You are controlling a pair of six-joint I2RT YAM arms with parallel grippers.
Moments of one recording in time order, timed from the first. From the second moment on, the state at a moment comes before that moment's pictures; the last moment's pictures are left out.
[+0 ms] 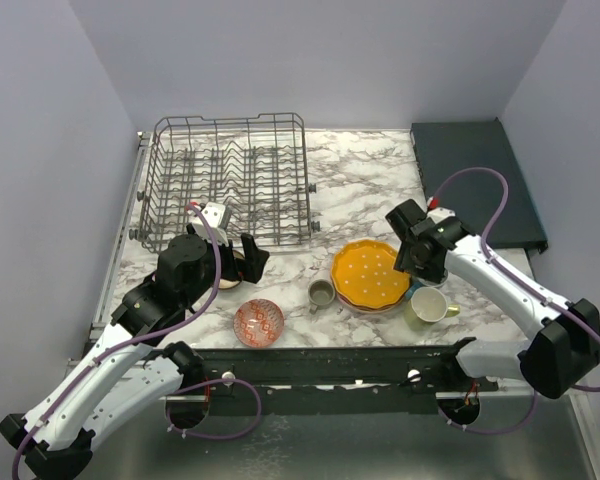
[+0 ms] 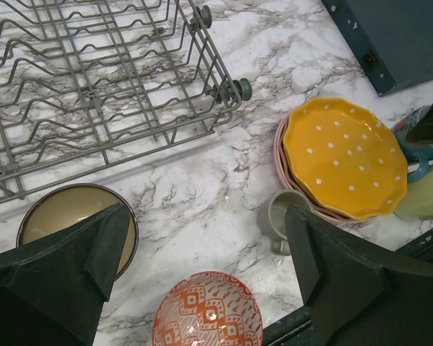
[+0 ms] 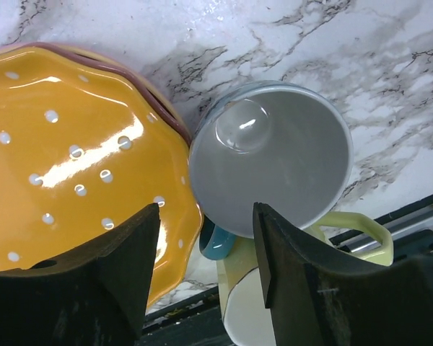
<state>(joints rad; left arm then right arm) -0.67 0.63 0.79 -0.50 -0.15 -0.34 0.54 1.27 1.02 -1.07 0.45 0.90</state>
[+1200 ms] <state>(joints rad) -0.67 0.64 0.79 -0.50 -0.15 -0.34 0.47 1.25 1.05 -1.00 0.53 0.77</state>
